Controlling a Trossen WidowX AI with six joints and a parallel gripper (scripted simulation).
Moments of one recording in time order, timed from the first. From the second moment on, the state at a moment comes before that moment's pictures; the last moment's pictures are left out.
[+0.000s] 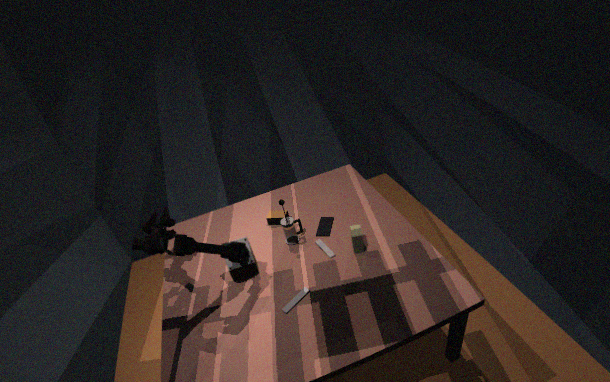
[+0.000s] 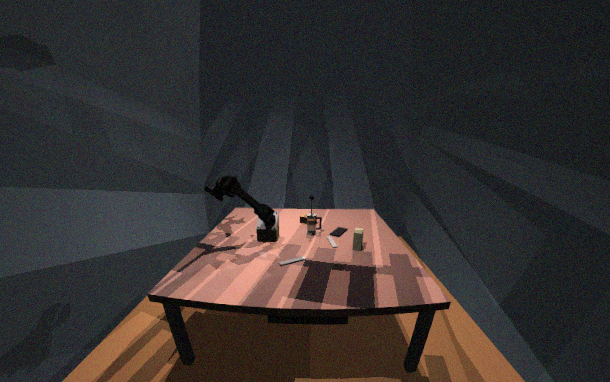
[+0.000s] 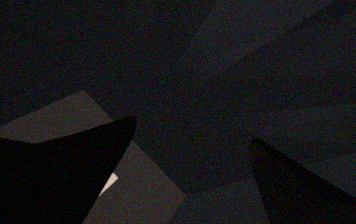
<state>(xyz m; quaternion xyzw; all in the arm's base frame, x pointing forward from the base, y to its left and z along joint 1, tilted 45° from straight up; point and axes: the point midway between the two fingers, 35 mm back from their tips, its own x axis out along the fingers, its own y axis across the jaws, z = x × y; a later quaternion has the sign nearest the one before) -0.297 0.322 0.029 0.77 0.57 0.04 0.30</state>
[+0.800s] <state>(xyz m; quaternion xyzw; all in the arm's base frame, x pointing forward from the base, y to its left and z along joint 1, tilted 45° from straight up) -0.064 0.393 0.064 0.91 0.27 -0.27 -0.14</state>
